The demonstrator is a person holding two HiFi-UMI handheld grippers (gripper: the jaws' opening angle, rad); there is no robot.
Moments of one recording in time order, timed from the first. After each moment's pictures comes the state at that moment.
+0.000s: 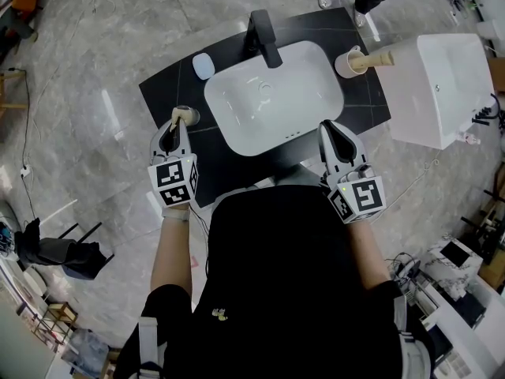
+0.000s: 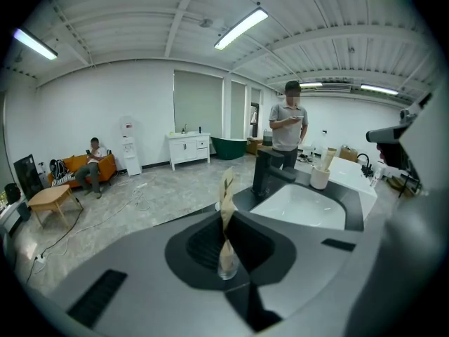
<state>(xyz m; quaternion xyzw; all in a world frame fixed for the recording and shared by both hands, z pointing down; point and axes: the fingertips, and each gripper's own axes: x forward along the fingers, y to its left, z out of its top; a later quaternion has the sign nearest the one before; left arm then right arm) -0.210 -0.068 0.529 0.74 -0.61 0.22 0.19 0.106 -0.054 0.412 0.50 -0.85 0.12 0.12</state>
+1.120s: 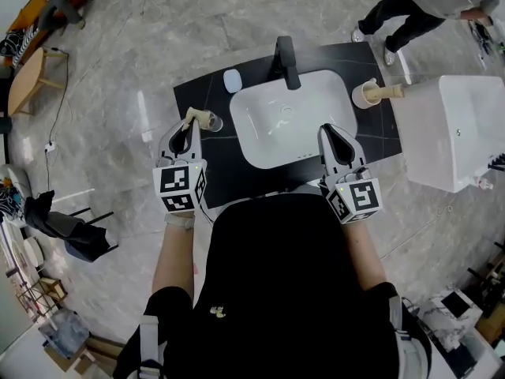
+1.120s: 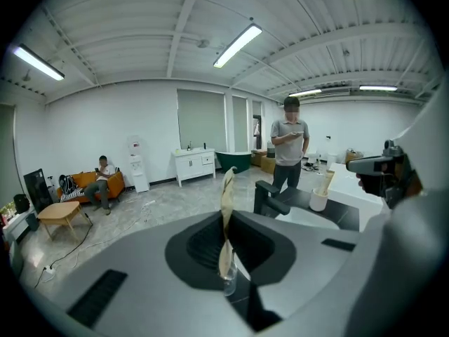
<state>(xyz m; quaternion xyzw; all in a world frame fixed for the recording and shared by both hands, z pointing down) -0.197 -0.061 0.421 0.73 -0.64 0.19 0.14 0.093 -0.079 0.391 0.45 -0.89 0.11 0.05</state>
